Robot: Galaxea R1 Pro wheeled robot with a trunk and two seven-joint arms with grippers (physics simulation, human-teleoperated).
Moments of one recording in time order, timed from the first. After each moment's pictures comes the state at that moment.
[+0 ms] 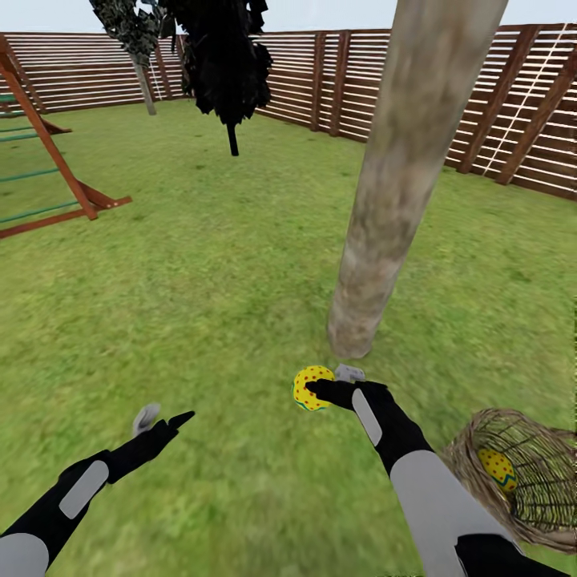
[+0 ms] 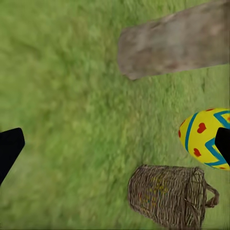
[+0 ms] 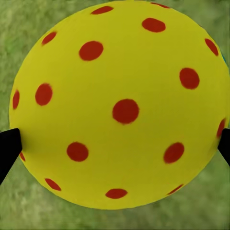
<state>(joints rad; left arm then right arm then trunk) -0.55 0.32 -0.11 -0.61 0.94 0.42 -0.60 -0.80 0.15 -0.02 -0.70 -0.23 0.58 0.08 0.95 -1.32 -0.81</state>
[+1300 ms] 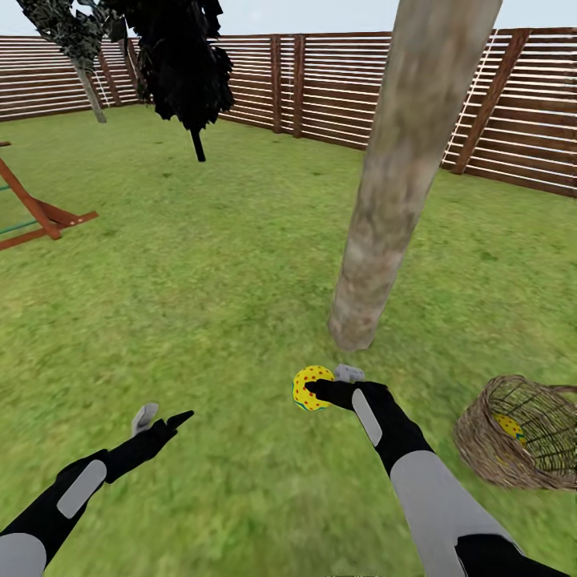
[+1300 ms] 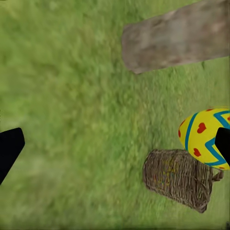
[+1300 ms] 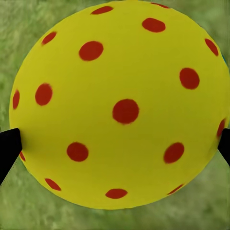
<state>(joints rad) -0.55 0.32 -0.11 -0.61 0.94 0.43 -0.60 -0.80 0.15 -0.02 -0.70 -0.23 0.58 0.09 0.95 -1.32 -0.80</state>
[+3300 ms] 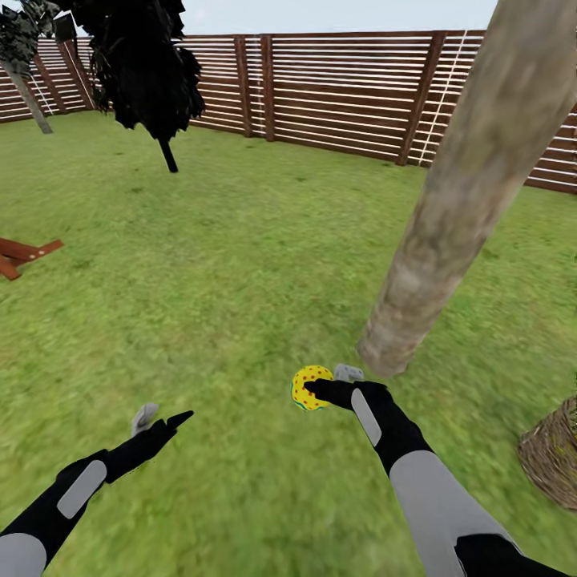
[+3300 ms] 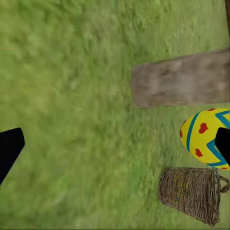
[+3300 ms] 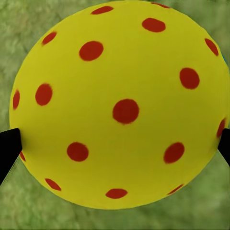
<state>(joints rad) -0.55 0.32 -0.11 -0.61 0.94 0.42 -0.60 -0.80 0.15 -0.01 -0.71 -0.23 0.58 0.09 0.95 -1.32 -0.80</state>
